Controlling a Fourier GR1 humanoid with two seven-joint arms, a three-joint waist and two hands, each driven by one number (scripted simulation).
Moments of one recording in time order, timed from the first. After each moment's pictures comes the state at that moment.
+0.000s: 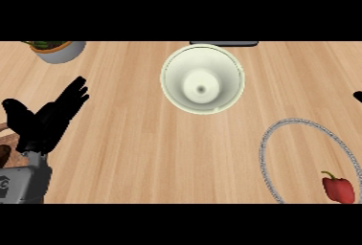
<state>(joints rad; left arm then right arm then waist) -0.20 0.29 0.08 -1.52 0.14 -0.16 0.29 -0.61 -0.76 -0.16 -1.46 0.63 0.73 -0.26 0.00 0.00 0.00</state>
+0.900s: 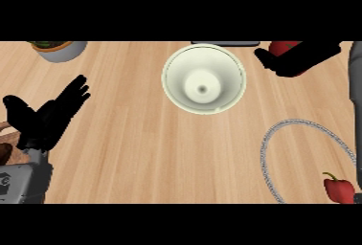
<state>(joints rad) -0.22 0.27 0.10 -1.50 0.14 -0.18 0.29 -0.97 -0.35 -0.10 -1.44 0.52 0.73 0.22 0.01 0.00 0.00</state>
